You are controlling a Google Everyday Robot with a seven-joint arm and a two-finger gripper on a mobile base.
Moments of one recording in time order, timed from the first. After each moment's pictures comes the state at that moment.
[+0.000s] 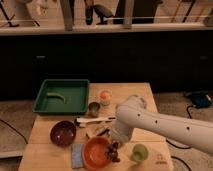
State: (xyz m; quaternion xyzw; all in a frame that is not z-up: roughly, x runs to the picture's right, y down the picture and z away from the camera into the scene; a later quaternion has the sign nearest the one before) arm 0.053 0.265 0.672 -0.28 -0.30 -0.49 0.77
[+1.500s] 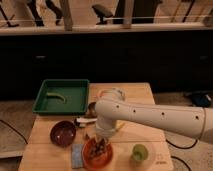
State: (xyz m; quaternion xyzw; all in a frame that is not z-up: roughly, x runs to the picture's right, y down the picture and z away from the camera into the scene) arm -0.019 0.252 0.668 -0.28 -0.34 -0.56 0.70
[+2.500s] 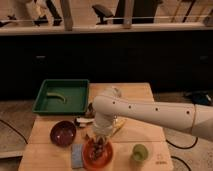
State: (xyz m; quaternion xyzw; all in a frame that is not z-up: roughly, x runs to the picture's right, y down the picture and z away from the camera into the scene) arm -0.023 0.253 0.676 -0.30 -0.36 -0.56 0.68
